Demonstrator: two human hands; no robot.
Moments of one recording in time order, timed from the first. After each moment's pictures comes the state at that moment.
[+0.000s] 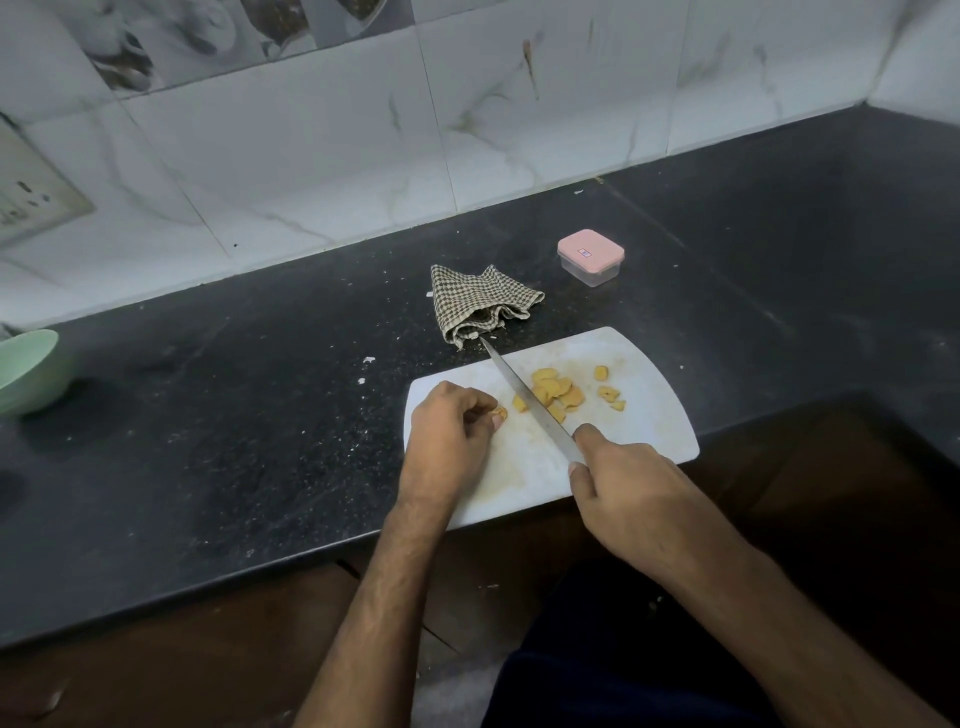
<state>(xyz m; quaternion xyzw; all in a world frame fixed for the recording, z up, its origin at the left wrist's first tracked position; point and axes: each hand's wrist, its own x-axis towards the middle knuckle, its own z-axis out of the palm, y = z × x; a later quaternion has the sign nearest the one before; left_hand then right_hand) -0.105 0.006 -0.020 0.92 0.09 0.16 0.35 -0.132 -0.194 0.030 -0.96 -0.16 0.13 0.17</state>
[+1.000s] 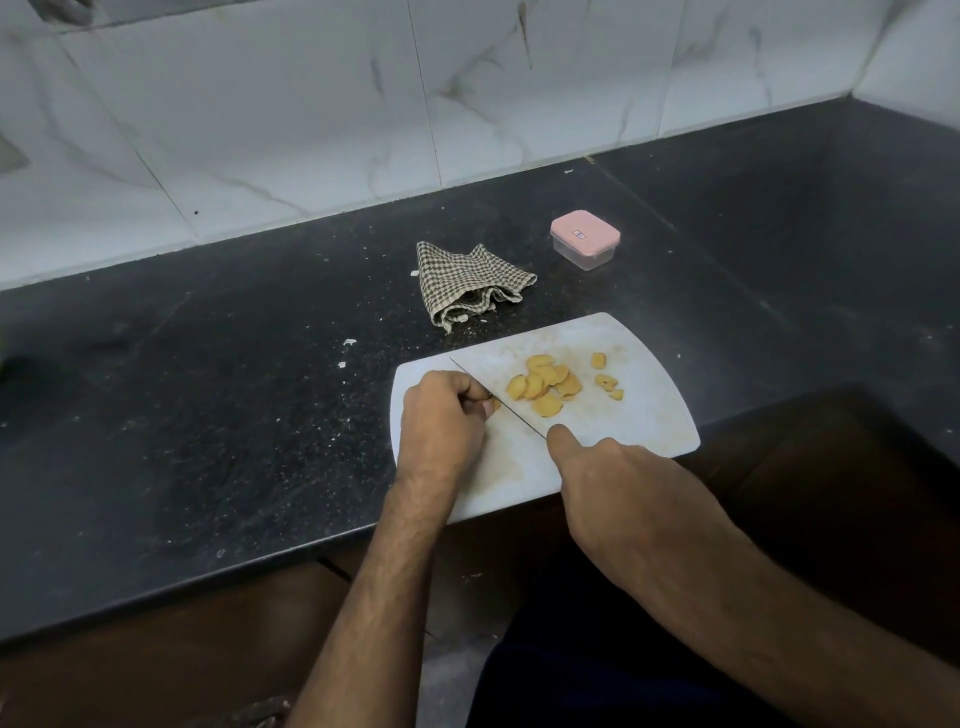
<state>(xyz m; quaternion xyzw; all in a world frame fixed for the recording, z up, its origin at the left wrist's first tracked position) -0.098 -0.001 -0.007 0.89 0.17 0.09 0.42 -0.142 -0.172 0.050 -0.96 -0.19 0.18 0.04</state>
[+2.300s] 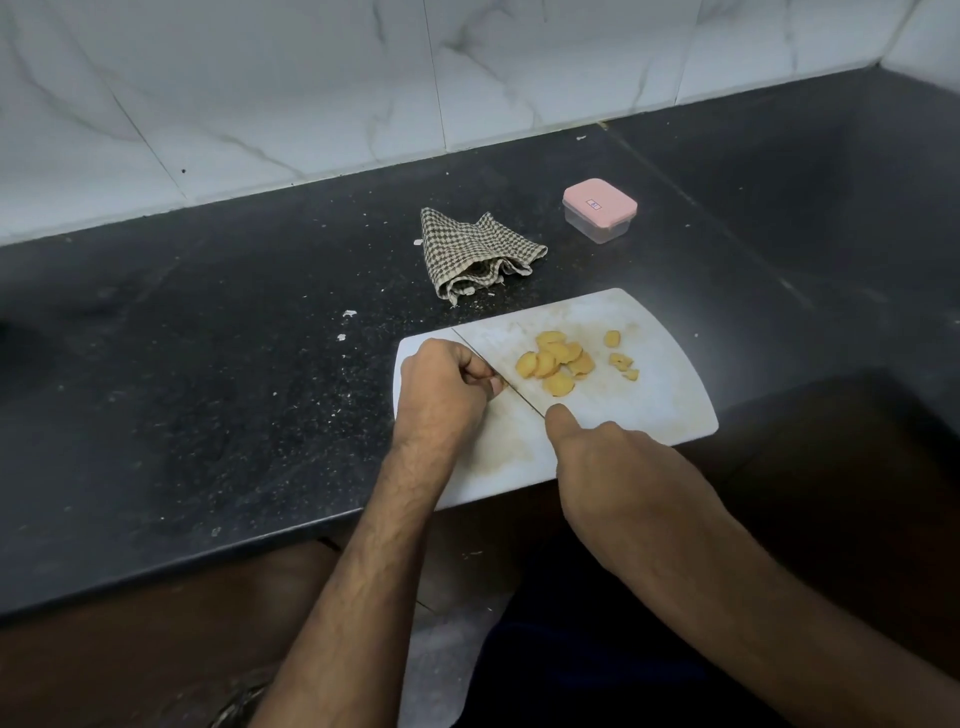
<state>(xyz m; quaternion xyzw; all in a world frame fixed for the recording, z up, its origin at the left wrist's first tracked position) -0.095 0.006 -0.003 0.87 0.20 0.06 0.45 -0.143 -0.160 0.041 -0.97 -0.19 0.15 0.07</state>
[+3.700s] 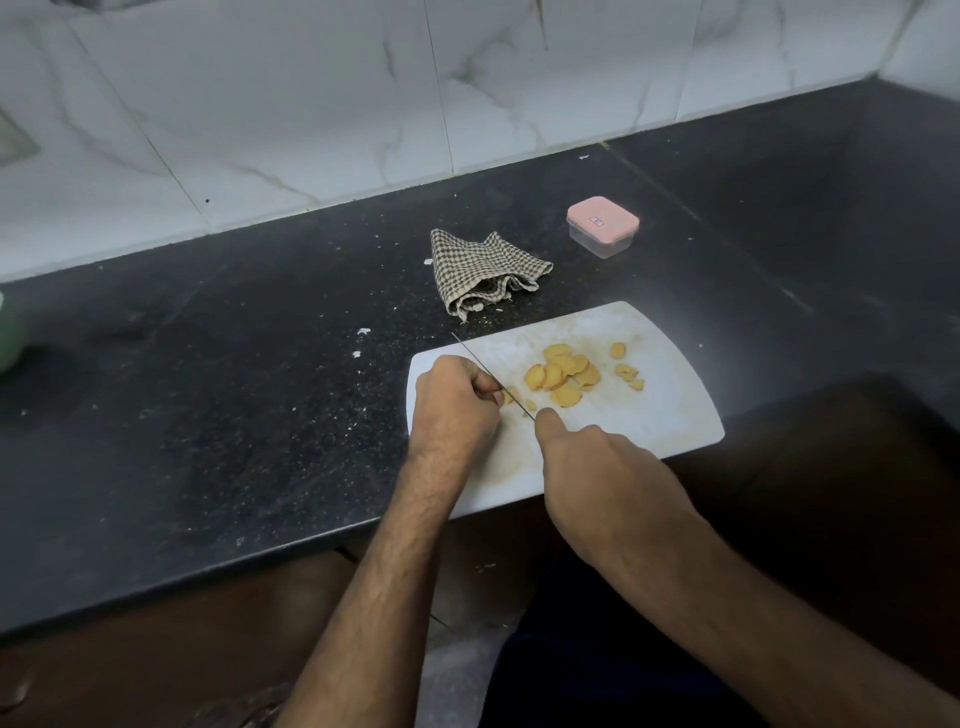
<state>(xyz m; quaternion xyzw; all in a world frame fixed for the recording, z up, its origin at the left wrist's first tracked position) -0.096 0.003 -0.005 0.89 0.22 0.07 0.40 -0.145 -0.145 0.037 -0.97 -0.17 0.13 0.08</state>
